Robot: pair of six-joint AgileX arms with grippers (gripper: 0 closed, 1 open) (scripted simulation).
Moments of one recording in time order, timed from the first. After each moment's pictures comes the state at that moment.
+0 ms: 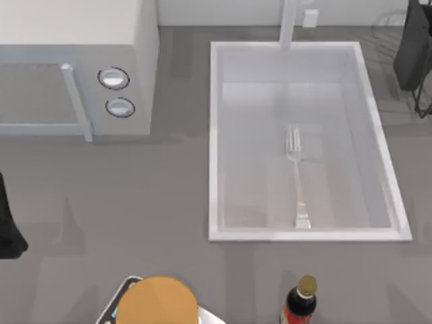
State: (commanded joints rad) left arm 0.00 0.00 0.00 0.00 0.00 0.00; right arm 0.00 0.00 0.00 0.00 0.00 0.00
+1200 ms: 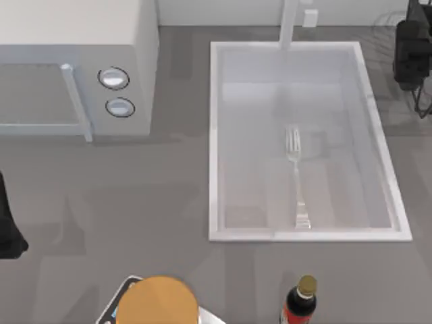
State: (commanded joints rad) left arm 0.00 0.00 0.00 0.00 0.00 0.00; right arm 0.22 1.43 1.29 -0.76 0.00 0.24
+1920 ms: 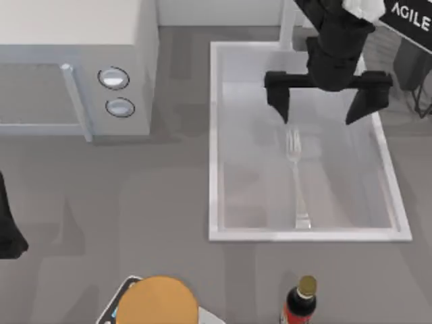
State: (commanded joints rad) left arm 0.00 0.00 0.00 0.00 0.00 0.00; right arm 0.38 2.42 2.19 -1.29 0.01 0.40
